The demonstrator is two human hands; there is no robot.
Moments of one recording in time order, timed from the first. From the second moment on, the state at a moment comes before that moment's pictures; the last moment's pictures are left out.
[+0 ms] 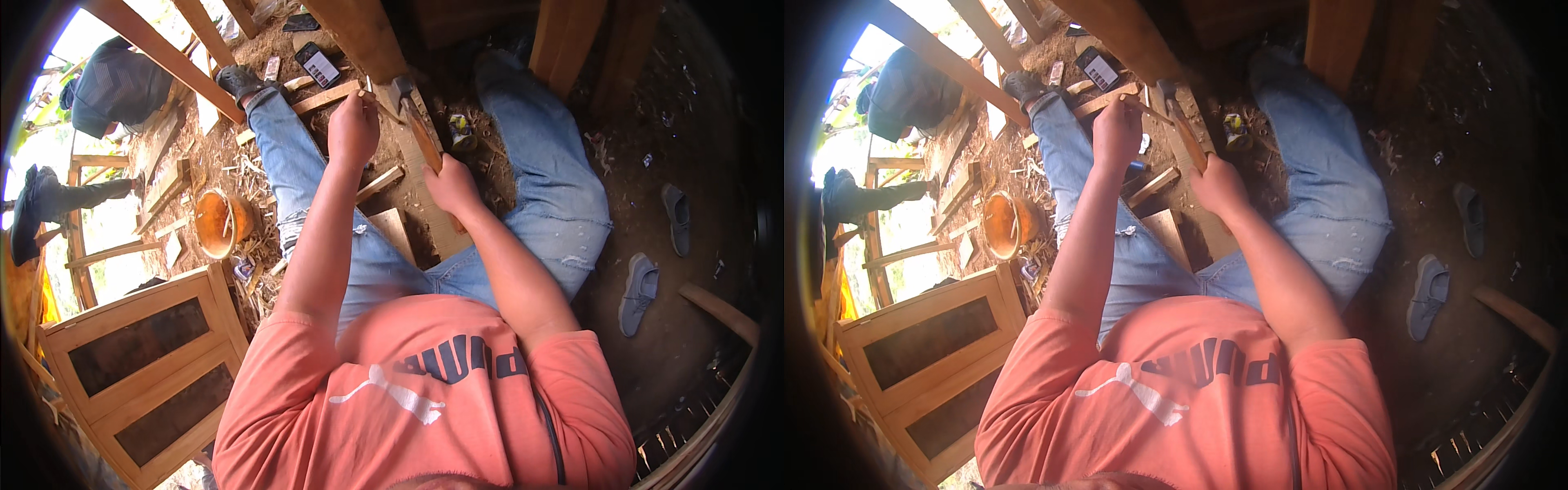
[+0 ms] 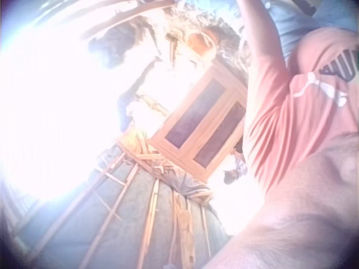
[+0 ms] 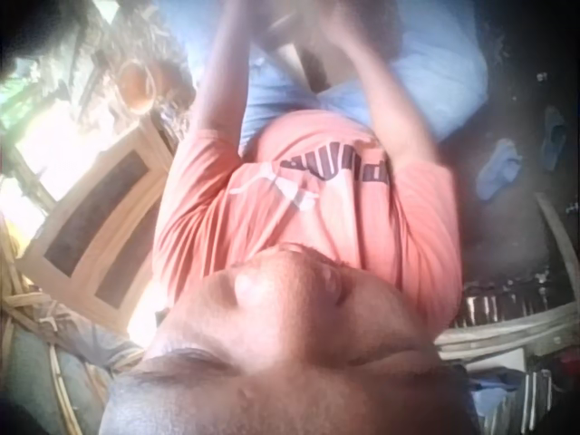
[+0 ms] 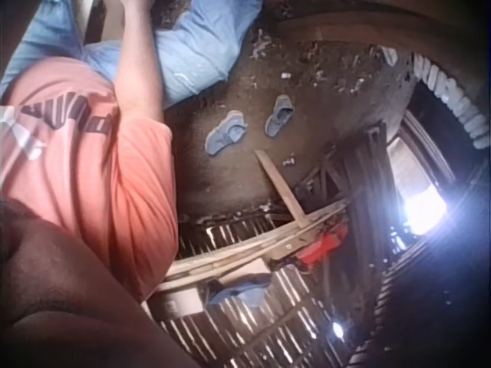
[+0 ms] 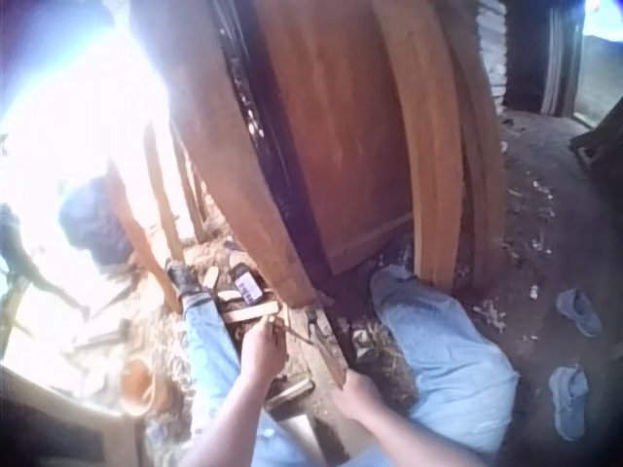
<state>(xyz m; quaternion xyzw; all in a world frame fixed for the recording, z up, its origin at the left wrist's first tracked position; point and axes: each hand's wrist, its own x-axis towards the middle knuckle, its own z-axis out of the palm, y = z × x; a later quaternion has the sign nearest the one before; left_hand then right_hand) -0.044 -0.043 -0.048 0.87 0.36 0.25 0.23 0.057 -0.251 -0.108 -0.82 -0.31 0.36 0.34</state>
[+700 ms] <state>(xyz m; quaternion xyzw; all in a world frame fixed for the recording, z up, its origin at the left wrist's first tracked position) -0.125 -0.033 -0.040 0.38 0.30 0.32 0.81 0.075 -0.249 -0.117 -0.66 -0.08 0.59 0.46</state>
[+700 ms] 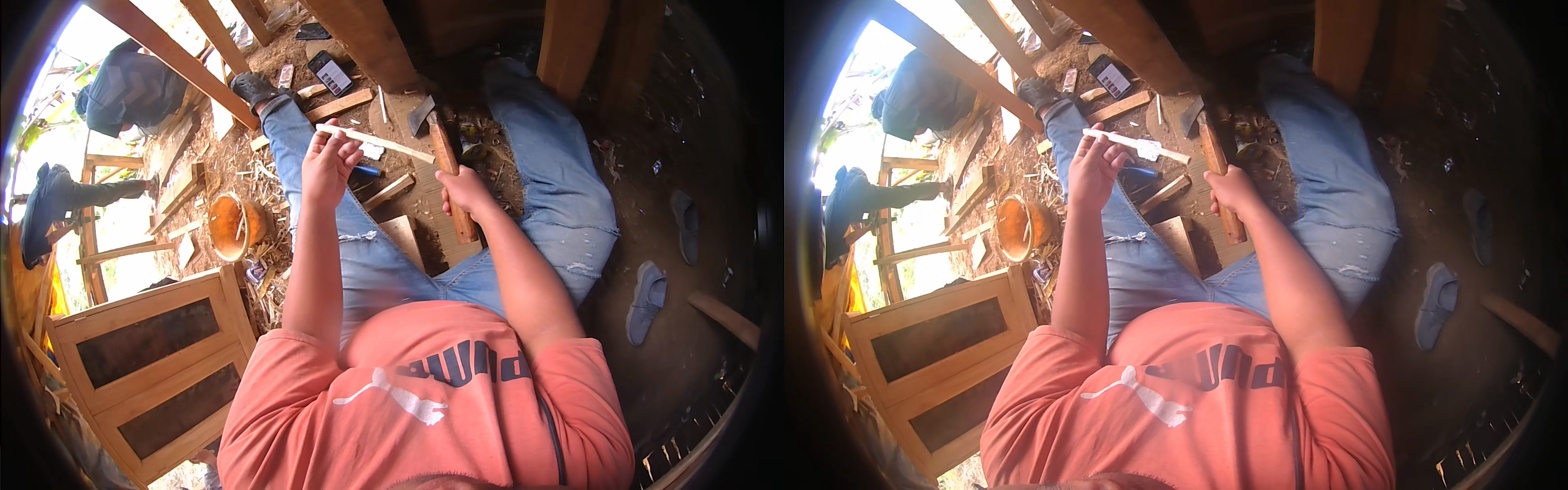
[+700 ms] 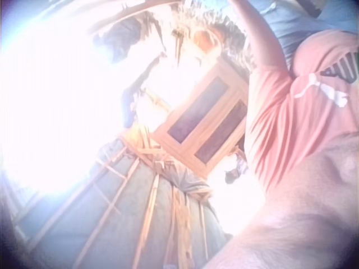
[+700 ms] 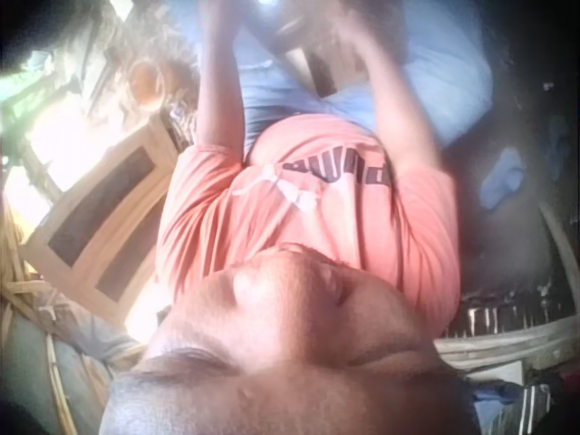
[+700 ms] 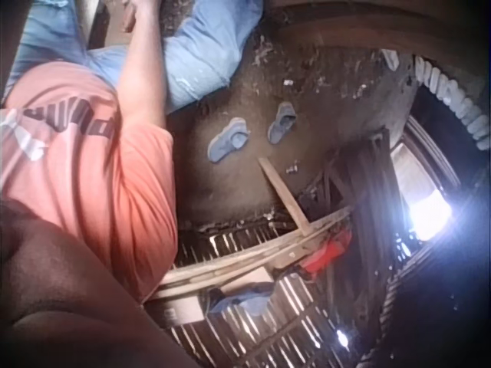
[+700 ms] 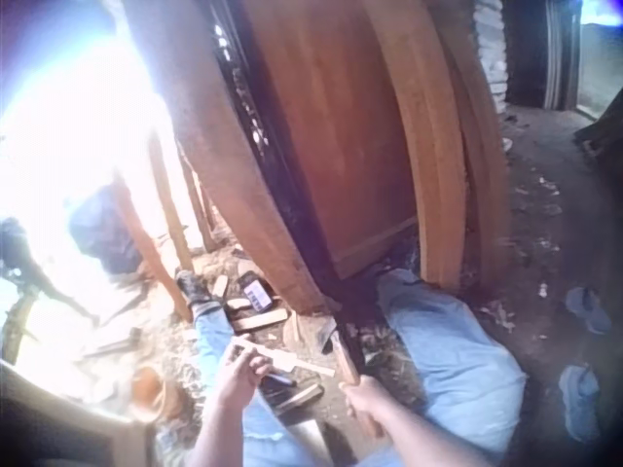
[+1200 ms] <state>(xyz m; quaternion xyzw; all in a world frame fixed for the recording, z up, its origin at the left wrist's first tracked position) -0.129 -0.067 -0.029 0.28 0.25 0.25 0.90 0.083 -0.255 -0.126 -0.84 -0.32 0.41 0.15</state>
